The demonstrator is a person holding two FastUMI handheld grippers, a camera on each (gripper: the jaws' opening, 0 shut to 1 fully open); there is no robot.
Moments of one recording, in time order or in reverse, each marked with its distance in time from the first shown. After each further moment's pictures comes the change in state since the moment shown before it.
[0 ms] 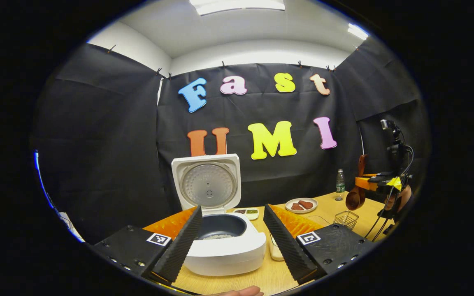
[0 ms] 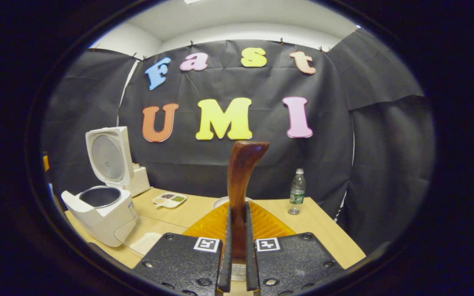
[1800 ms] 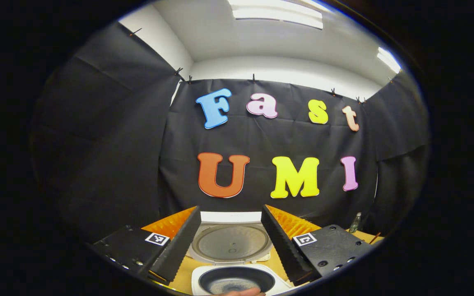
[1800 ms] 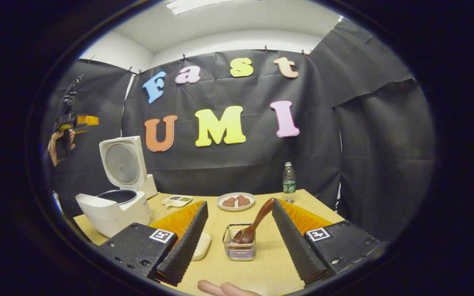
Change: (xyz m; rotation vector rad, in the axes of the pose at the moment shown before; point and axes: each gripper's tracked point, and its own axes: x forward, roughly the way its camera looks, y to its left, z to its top) left arm 0.186 0.129 0.113 -0.233 -0.176 0.001; right arm -0.103 0.005 -0.029 0.044 -0.098 0.003
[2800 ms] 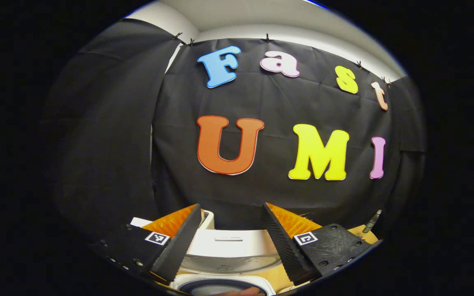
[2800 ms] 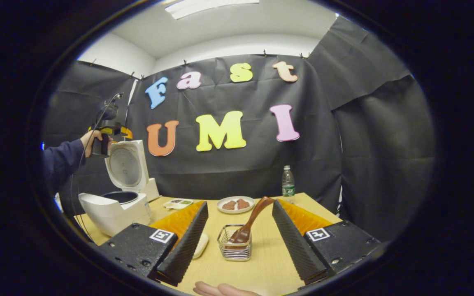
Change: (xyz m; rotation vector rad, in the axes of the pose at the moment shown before) left arm 0.130 0.004 -0.090 0.067 0.287 0.185; right arm -0.010 -0.027 0.000 0.008 -0.047 0.000
